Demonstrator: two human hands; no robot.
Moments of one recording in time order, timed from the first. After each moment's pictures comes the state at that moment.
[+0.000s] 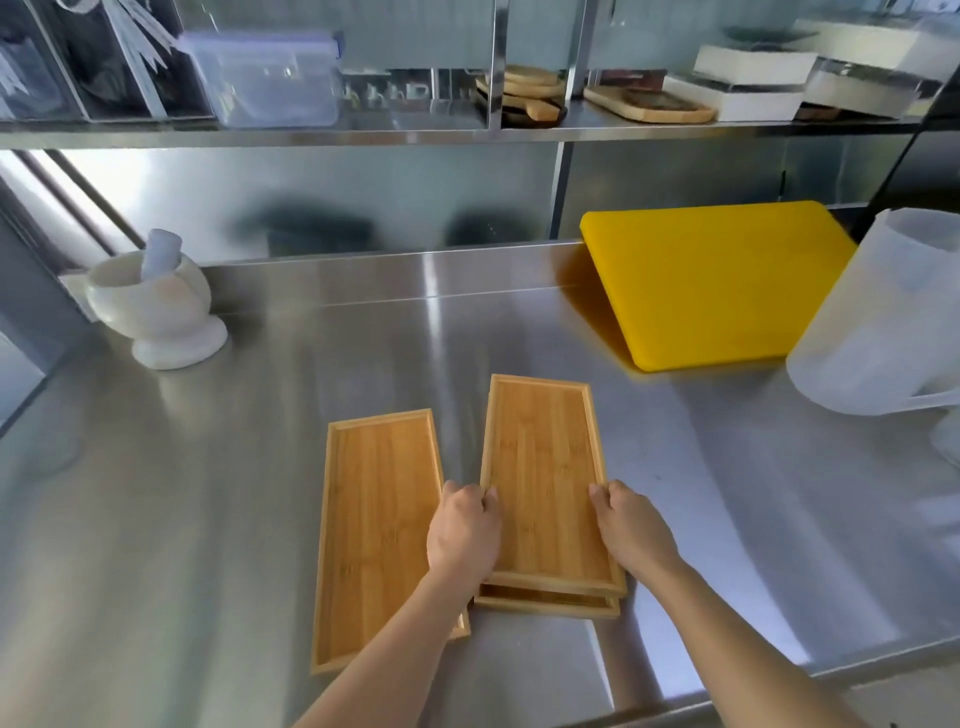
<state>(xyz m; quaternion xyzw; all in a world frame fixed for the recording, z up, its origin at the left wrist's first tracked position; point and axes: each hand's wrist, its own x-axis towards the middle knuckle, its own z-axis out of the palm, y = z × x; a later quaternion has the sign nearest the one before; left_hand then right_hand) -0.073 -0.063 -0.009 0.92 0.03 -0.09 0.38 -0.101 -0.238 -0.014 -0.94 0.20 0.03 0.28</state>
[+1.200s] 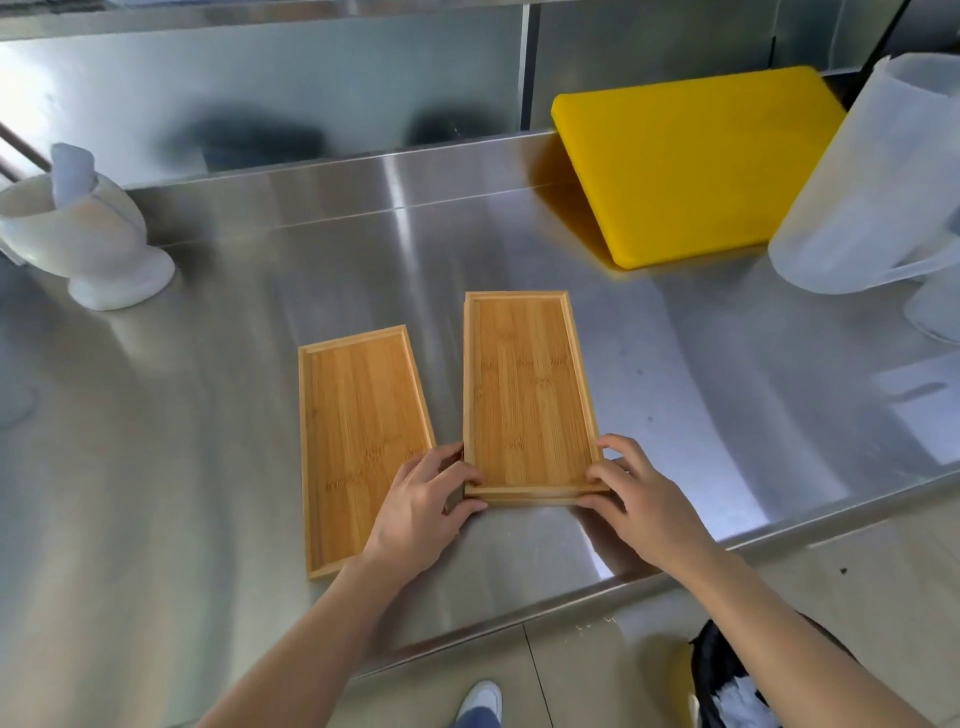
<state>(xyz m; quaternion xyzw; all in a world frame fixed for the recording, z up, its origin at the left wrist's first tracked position) -0.122 0.002 -0.045 0.91 -0.28 -0.03 0.30 -0.192 -0.245 -0.042 -0.98 -0.06 -0.11 0.18</state>
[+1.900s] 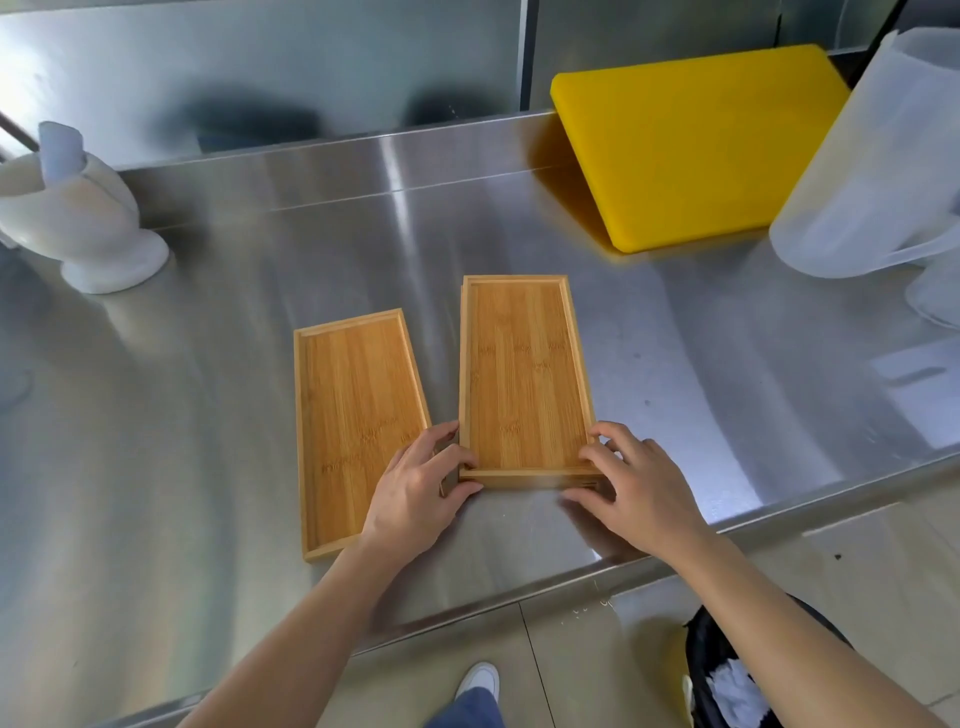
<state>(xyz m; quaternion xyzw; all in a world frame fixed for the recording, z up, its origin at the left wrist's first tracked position) -0.127 0.000 -0.040 0.91 -0.27 -0.02 0.30 -0.196 -0.239 -0.033 -0.98 -0.06 -0.13 0.13</state>
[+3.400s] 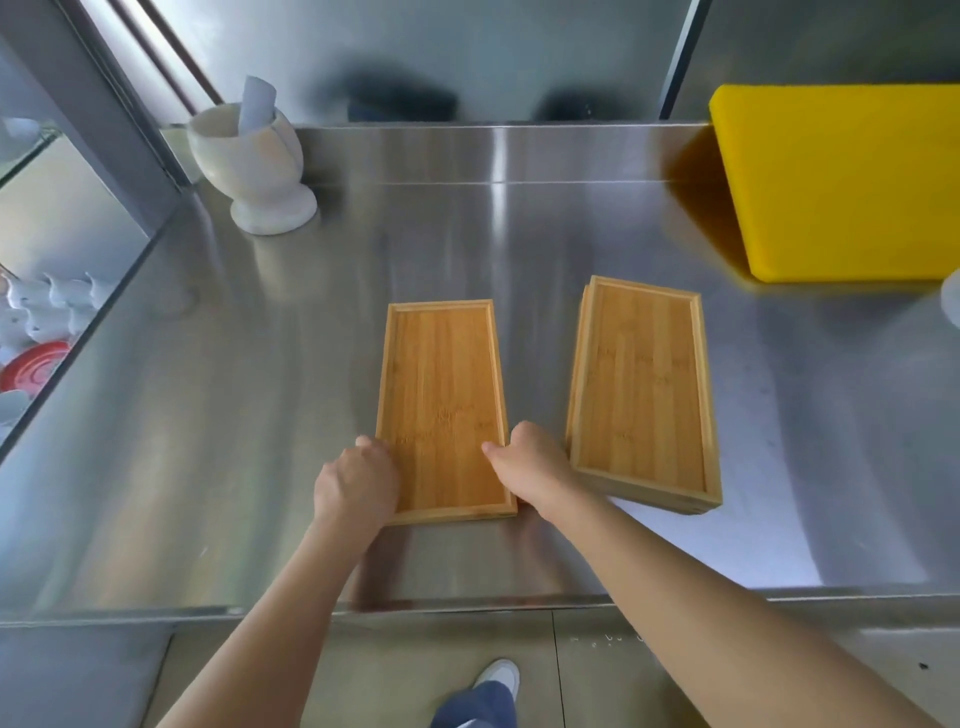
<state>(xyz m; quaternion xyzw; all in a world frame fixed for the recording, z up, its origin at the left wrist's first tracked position) -0.124 0.113 -0.027 0.98 0.13 -0.14 0.05 -0.118 -0.050 -0.006 -0.89 0.14 0.22 0.38</state>
